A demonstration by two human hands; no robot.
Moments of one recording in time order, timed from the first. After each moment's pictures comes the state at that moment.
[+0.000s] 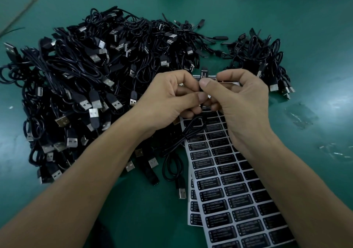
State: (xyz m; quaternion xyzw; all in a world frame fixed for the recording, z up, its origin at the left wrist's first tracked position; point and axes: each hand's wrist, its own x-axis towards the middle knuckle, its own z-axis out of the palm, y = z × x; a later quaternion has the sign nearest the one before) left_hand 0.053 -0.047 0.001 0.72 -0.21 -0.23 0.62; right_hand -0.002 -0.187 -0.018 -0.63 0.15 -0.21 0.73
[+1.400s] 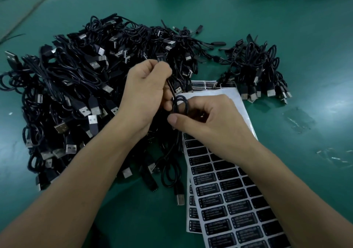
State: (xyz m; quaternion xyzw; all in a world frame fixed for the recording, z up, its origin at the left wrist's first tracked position) left_hand 0.065 -0.043 0.007 0.70 -0.07 -0.06 0.71; right_hand -0.013 -0.178 -0.018 -0.82 -0.05 -0.06 0.56
